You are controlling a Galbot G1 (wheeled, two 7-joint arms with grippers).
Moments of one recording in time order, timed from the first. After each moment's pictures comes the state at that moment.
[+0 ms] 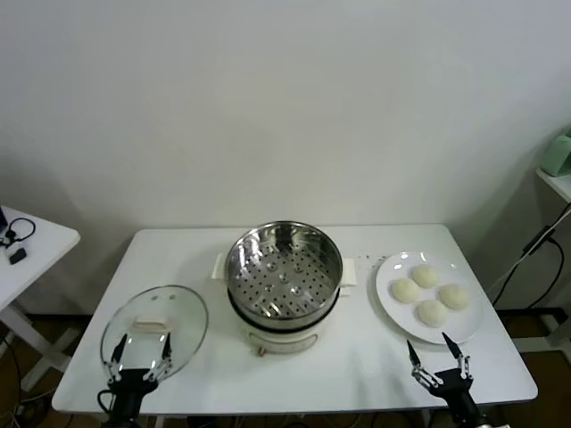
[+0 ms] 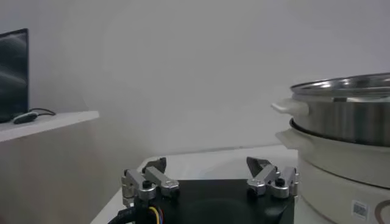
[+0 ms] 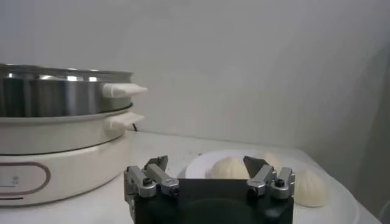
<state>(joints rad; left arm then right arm) 1.73 -1.53 -0.76 -1.94 -0.05 -0.20 0.08 -1.69 1.14 0.64 1.79 0.35 0.30 -0.15</state>
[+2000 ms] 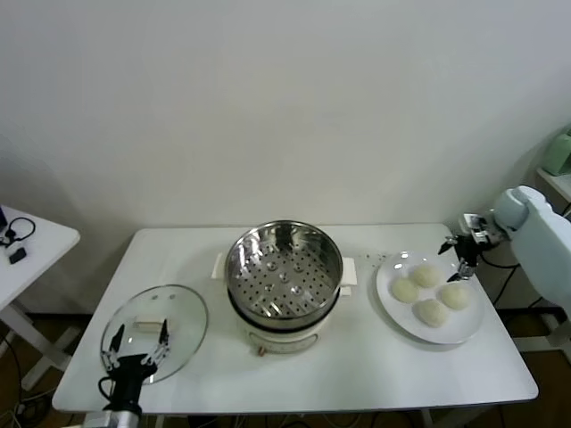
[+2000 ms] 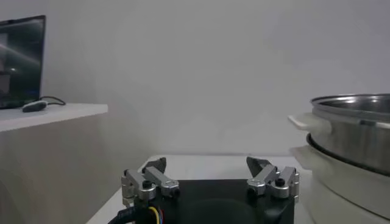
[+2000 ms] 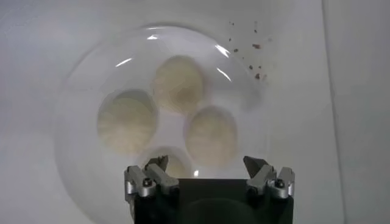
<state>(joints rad) 1.68 -1.50 -0.73 -1.95 -0.16 -0.10 0.00 0.00 0.93 -0.32 0.56 -0.43 0.21 -1.27</state>
